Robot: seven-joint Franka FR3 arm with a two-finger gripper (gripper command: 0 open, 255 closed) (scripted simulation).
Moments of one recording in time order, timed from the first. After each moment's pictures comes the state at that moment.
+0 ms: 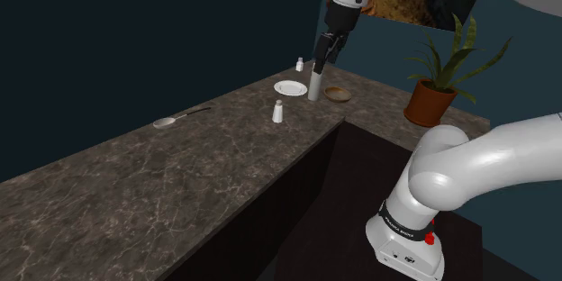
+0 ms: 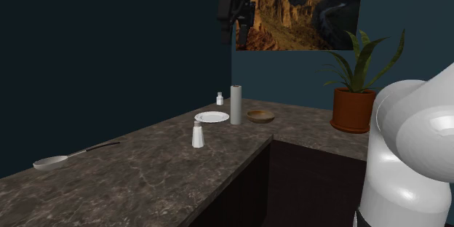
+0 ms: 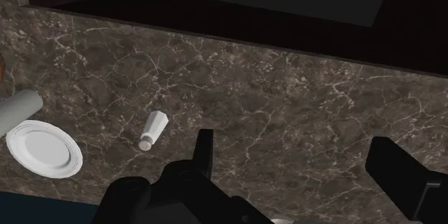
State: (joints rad) arm -0.01 -0.78 -0.03 -2.33 -0.03 1.69 -0.10
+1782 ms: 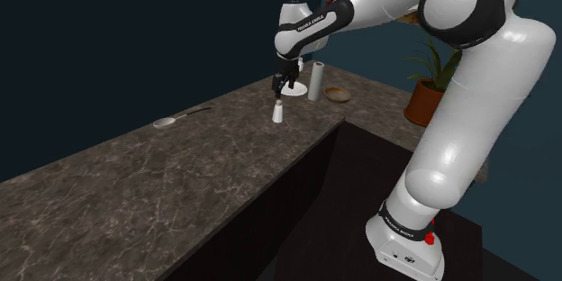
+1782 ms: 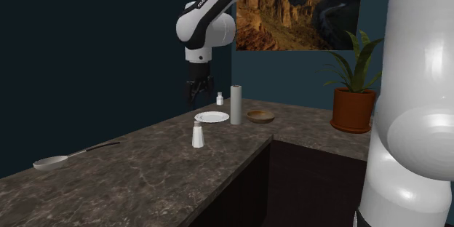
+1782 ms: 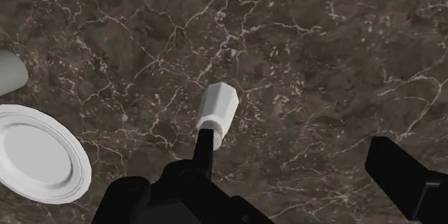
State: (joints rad) arm -0.08 0.05 -0.17 -2.11 -0.08 2.25 -0.23
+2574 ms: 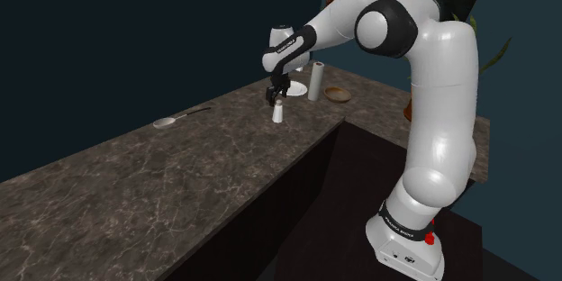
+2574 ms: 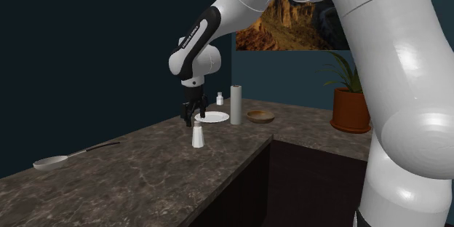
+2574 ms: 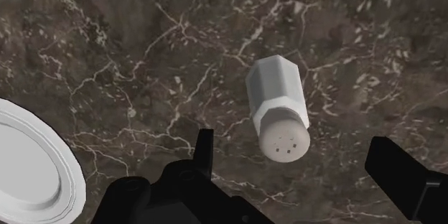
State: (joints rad) arm -0.14 0.41 -0.18 -1.86 -0.03 2.34 -0.28
